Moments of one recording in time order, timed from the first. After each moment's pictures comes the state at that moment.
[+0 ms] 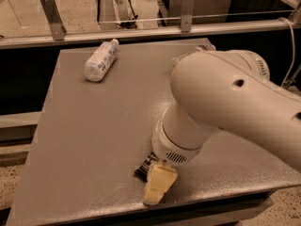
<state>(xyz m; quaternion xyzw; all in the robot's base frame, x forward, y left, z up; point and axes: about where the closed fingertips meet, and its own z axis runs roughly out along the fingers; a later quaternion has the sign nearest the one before) 0.364 -0.021 0.810 -0.63 0.76 0.10 0.14</state>
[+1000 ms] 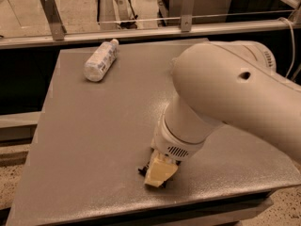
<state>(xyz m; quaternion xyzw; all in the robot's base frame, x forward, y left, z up) 0.371 -0.024 0.823 -0.62 0.77 0.08 0.15</state>
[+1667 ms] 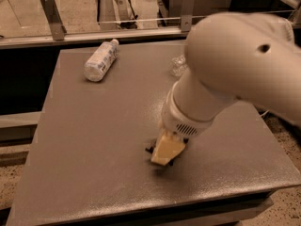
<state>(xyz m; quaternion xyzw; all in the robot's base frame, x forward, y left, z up) 0.400 -0.038 0.850 -0.62 0.76 0.06 0.17</state>
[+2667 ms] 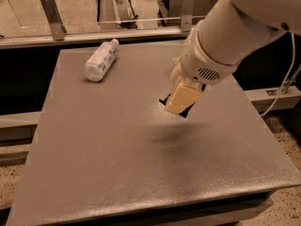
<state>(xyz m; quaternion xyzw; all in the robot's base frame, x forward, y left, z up) 0.467 -0.069 0.944 -0.62 0.74 -0.01 0.26</state>
